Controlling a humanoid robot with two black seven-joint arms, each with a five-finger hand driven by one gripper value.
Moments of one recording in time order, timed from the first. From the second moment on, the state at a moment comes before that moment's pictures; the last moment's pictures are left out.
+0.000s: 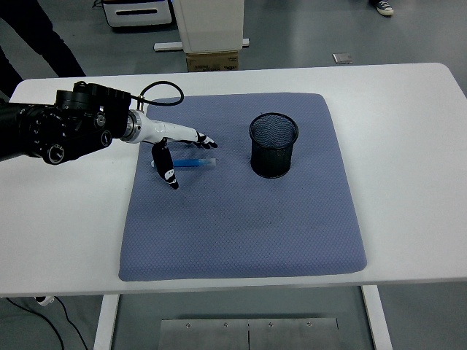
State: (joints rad) left arm -1.47 0.30 0.54 -0.86 0.83 -0.26 -0.26; right arm 0.00 0.00 0.47 0.20 -0.01 0.06 0.06
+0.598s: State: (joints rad) left arm -1.48 0.27 0.54 -0.86 0.87 -0.27 -0.26; right arm 0.00 0.00 0.47 0.20 -0.01 0.06 0.06
